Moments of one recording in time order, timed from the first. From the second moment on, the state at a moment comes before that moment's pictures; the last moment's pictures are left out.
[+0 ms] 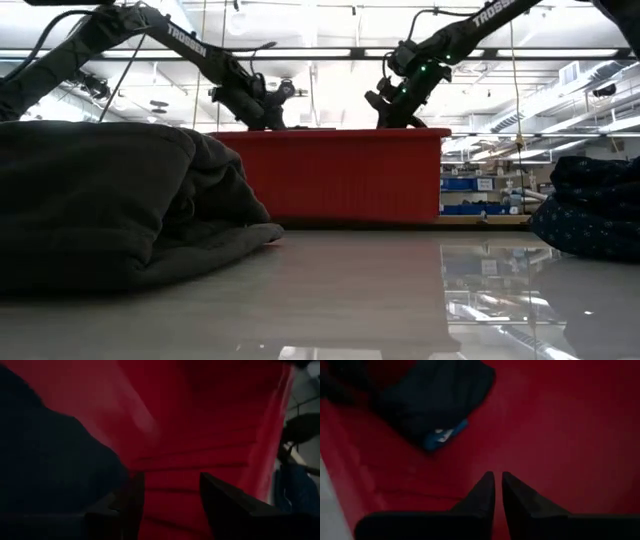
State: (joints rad) left arm 1.04 2.13 2.03 -0.91 0.66 0.08; right arm -0.89 1.84 1.63 -0.48 -0.13 0.15
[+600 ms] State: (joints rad) left arm 0.99 2.13 2.02 -0.72 0.30 0.01; right arm -0.89 1.85 1.43 -0.45 -0.13 0.09
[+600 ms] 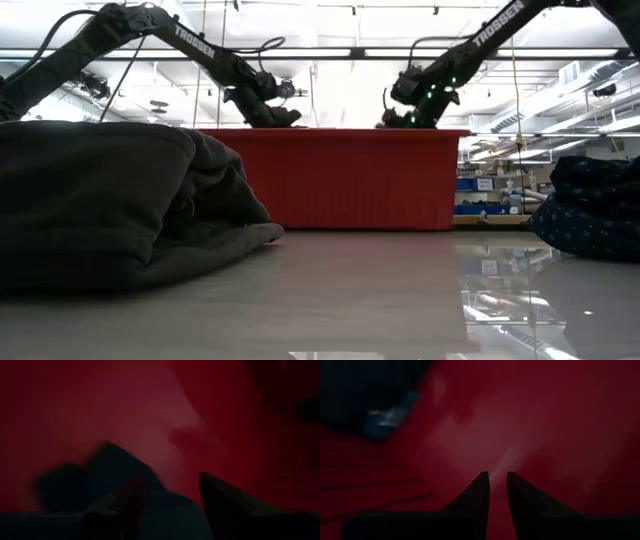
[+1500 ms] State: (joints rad) left arm 0.97 2.24 2.02 -1.03 0.10 0.21; right arm -0.96 1.85 1.43 -0.39 -0.19 0.09
